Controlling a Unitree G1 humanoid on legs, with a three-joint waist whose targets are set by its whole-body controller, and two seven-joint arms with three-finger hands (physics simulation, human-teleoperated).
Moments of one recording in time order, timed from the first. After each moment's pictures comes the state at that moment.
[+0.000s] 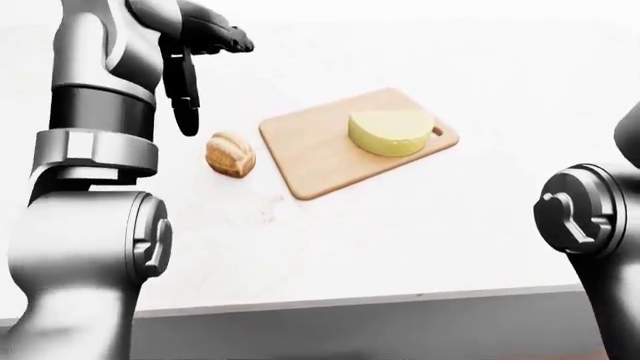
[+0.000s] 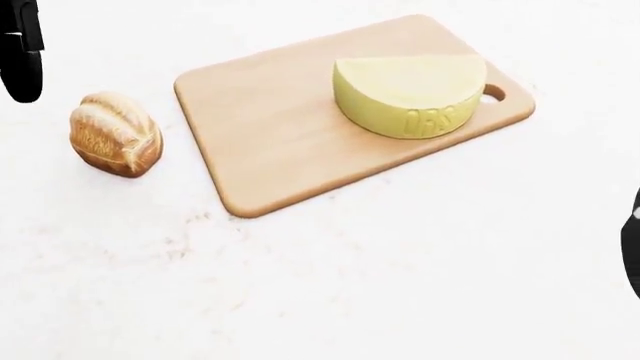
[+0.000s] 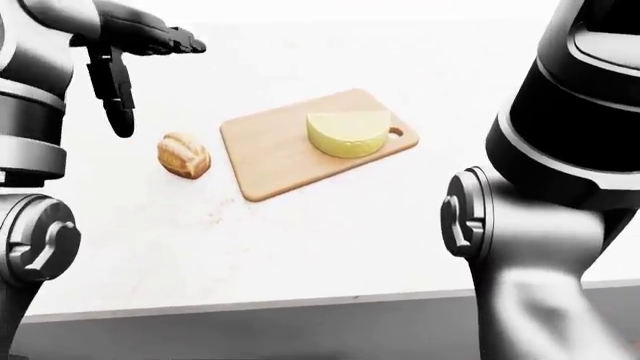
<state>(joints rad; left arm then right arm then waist) -1.52 0.50 0.01 0.89 1.10 -0.04 -1.16 -1.60 -0.51 -0.11 -0.06 -0.47 0.87 0.40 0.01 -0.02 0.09</state>
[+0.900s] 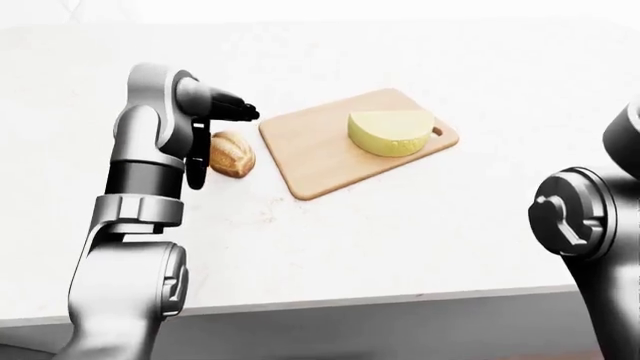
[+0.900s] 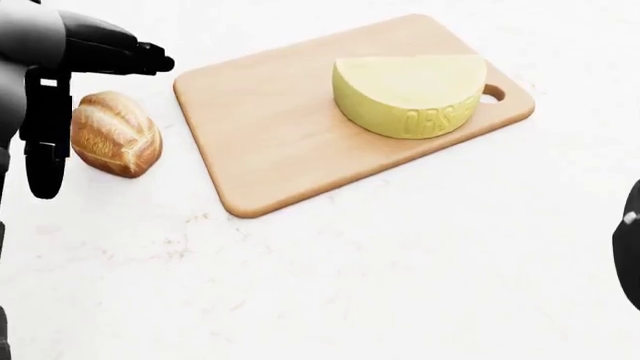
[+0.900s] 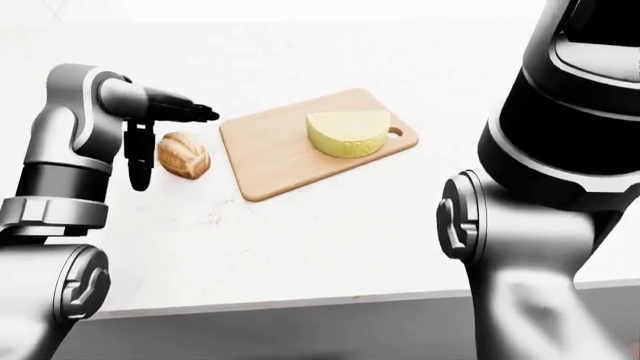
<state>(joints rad) -1.22 0.44 0.03 0.71 1.21 -0.12 -1.19 -1.58 -0.49 -0.11 -0.07 -0.47 0.87 0.40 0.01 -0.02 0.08</state>
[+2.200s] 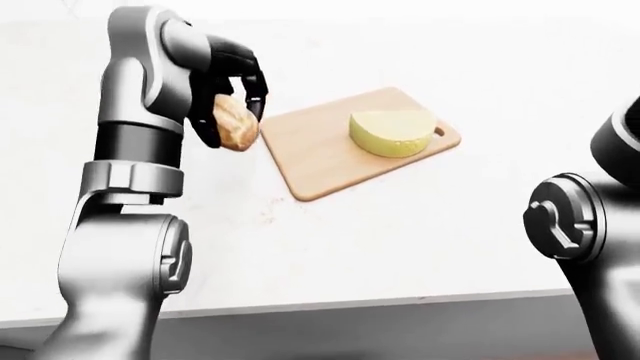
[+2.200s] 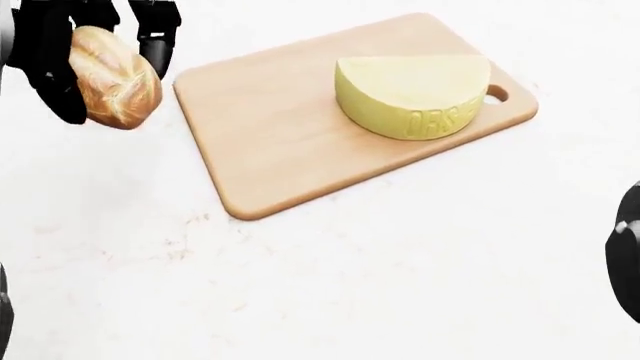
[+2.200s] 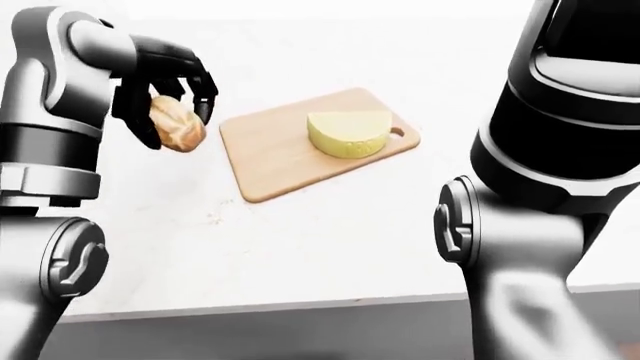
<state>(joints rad) -1.39 0.42 0.04 0.76 1.10 -0.07 -1.16 -1.56 -0.48 -0.10 -0.08 -0.48 0.86 0.41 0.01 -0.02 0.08</state>
